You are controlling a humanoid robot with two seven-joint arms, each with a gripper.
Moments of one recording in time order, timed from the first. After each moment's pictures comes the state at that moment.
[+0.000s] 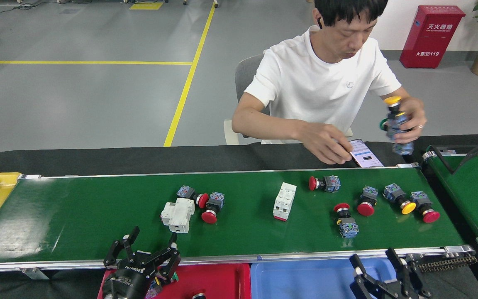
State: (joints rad) left arm -0.02 0.00 -0.03 -1.50 -1.59 -0.17 -0.05; right arm 0.32 0.08 -0.28 -1.75 1.25 -0.49 0.02
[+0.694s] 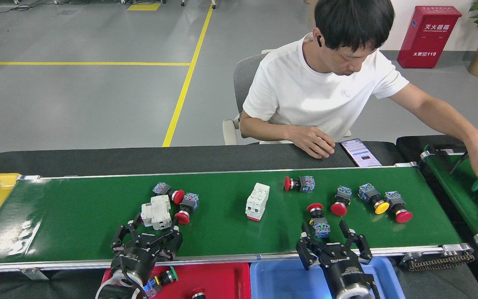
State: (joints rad) left arm -0.19 0.00 -0.03 -1.27 -1.59 -0.14 -0.05; right arm -0.05 0.10 0.19 -1.46 1.43 0.06 0.11
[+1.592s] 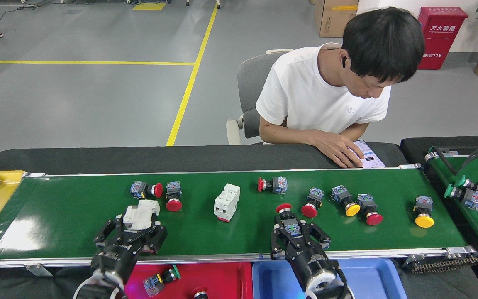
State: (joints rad) left arm 0.07 0.05 0.13 -1.56 -1.52 -0.27 -0.04; right arm 0.09 0.10 0.34 -1.69 1.36 -0.09 0.24
